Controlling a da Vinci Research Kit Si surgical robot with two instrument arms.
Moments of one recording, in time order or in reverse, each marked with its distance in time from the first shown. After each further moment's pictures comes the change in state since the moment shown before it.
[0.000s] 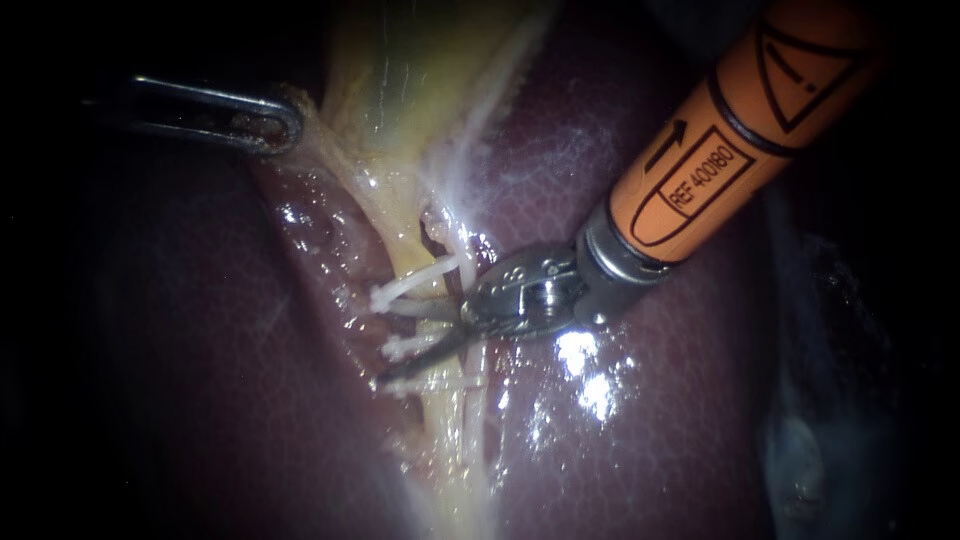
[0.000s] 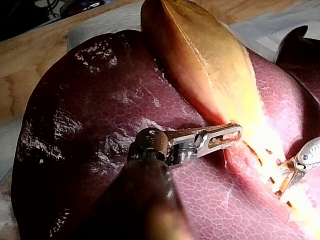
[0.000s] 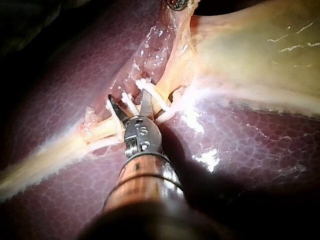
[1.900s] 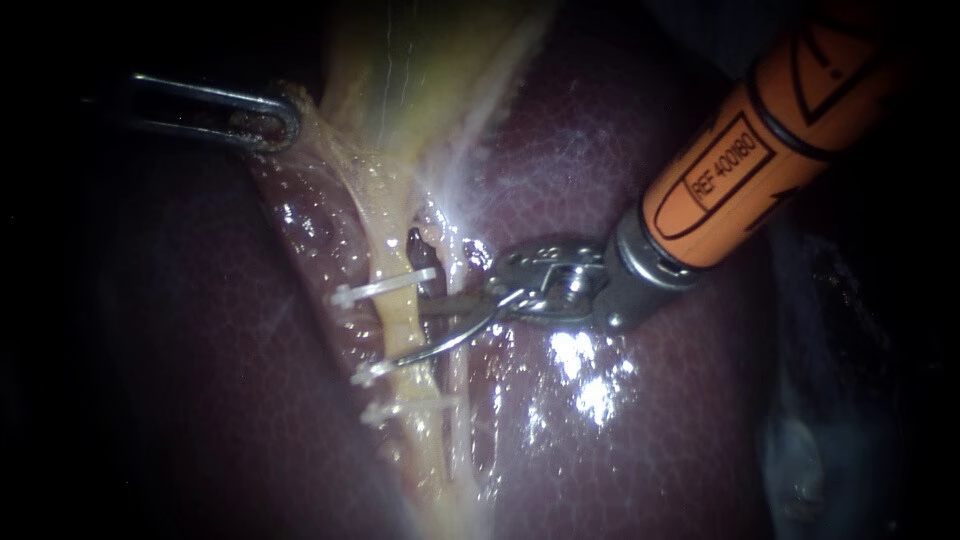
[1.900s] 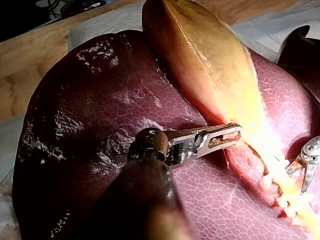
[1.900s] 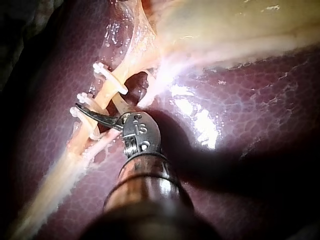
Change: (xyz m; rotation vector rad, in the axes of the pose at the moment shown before) right arm 0.001 0.001 -0.001 0.485 0.224 0.252; left arm 0.000 0.000 0.000 0.003 0.001 0.002
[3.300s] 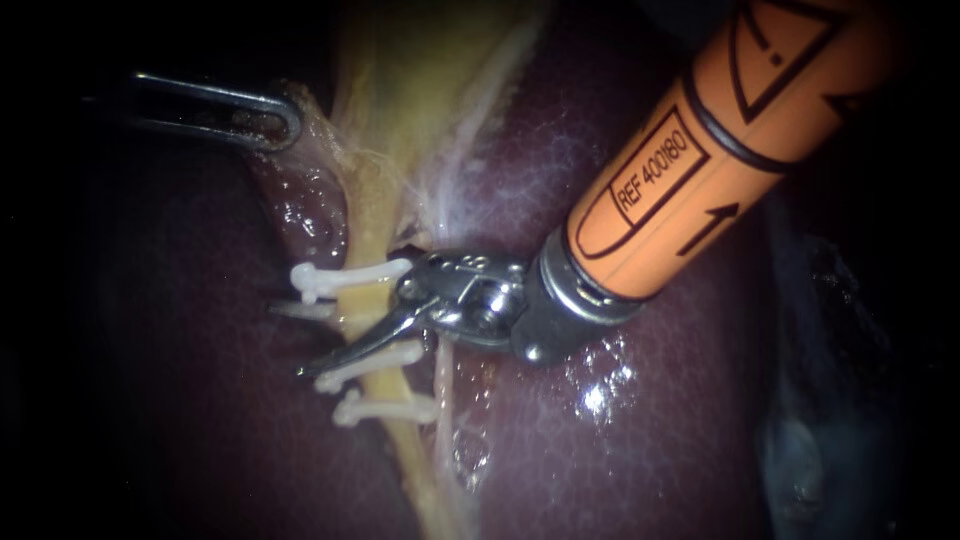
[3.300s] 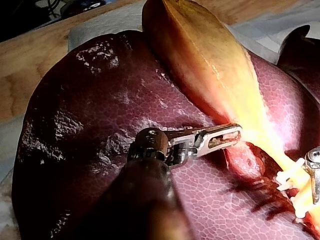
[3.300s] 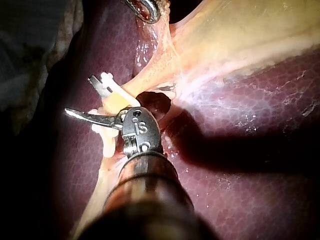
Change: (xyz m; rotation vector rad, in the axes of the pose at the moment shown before) right arm 0.006 -0.004 0.004 0.121 0.209 -0.046; left arm 0.000 0.000 0.000 -0.001 -0.001 0.000
